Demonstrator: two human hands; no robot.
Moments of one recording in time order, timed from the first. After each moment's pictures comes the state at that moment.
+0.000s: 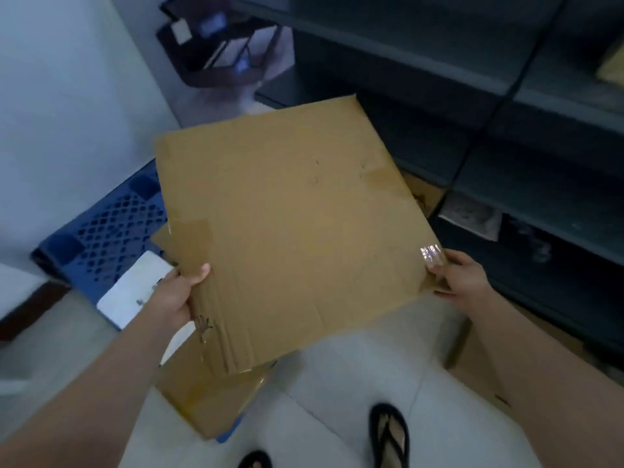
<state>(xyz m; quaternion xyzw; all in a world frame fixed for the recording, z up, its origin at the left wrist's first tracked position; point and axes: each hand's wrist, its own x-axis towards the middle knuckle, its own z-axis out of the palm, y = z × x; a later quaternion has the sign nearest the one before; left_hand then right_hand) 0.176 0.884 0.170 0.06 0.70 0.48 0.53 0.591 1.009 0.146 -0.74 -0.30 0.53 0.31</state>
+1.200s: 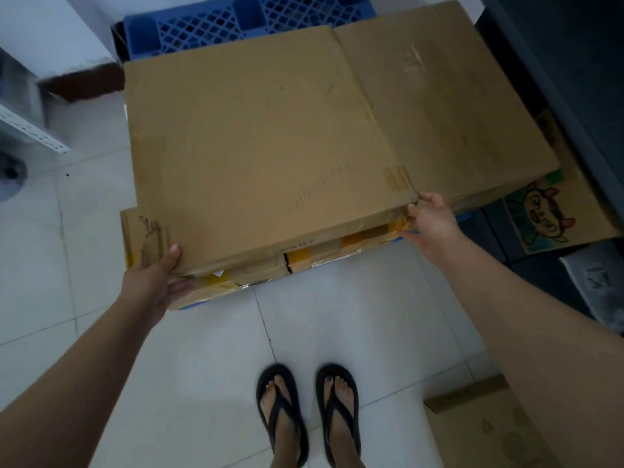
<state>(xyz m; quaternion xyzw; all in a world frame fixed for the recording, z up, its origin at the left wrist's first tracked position) 0.242 0.770 -0.031 -0.27 0.70 0.59 0.29 0.426 1.119 -0.002 -0.60 -0.48 0.63 0.07</state>
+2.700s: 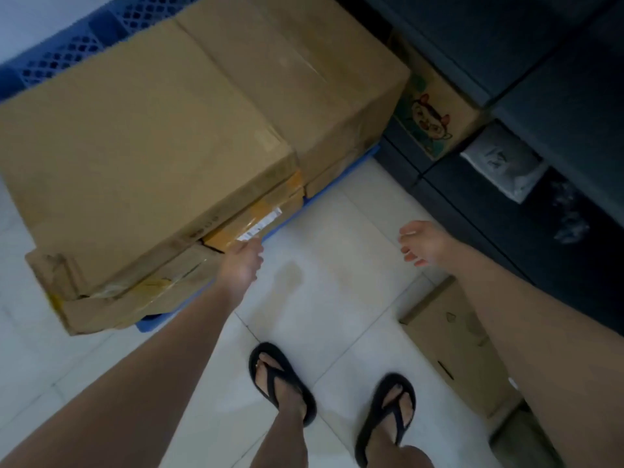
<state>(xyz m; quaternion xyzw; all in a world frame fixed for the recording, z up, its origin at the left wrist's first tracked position) 0.436 0.924 -0.014 -0.02 0.80 0.36 0.48 0.674 1.104 -0.016 -0.65 -0.53 0.53 -0.13</state>
